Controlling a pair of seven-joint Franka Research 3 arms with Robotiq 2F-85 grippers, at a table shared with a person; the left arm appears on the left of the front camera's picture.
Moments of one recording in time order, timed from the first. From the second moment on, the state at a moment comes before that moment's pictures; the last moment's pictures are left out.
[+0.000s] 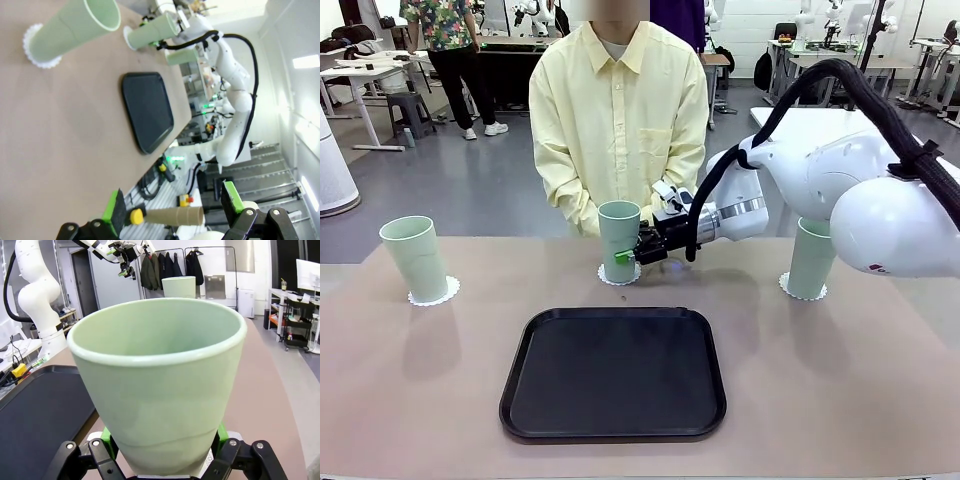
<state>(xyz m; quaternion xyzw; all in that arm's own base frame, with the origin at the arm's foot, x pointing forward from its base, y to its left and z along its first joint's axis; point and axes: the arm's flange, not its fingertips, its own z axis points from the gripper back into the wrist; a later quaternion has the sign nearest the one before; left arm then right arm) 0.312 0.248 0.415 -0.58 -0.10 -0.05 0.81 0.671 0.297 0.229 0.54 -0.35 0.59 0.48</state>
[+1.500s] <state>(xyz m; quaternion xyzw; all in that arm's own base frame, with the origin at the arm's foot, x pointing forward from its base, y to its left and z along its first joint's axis) 0.312 0.248 0.415 -0.58 -0.10 -0.05 0.81 0.676 0.281 0.227 0.55 -0.33 0.60 0.49</state>
